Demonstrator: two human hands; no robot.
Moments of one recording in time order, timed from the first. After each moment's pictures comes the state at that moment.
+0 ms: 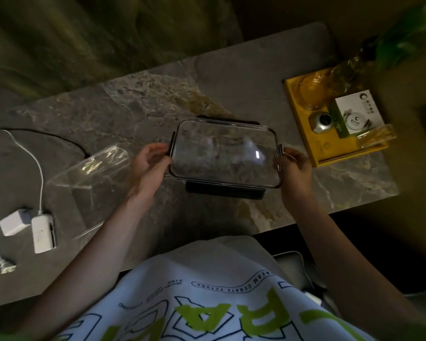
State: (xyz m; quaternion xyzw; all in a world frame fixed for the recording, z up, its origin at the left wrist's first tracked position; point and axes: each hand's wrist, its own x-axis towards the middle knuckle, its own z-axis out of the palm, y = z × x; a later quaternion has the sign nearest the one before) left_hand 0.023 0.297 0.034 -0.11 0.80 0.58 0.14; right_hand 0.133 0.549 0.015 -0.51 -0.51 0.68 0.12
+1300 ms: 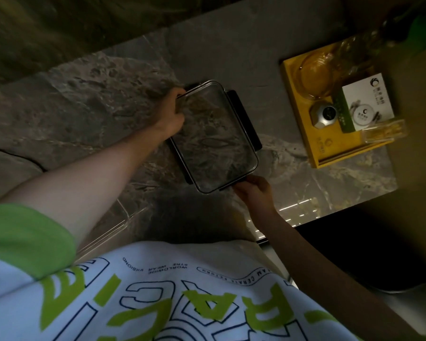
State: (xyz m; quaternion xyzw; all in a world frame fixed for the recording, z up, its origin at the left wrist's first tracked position) left_hand -0.139 0.402 -0.084 0.12 0.90 0.33 0.27; right_hand 0.108 0.513 -0.041 -0.55 -0.46 0.69 -0.05
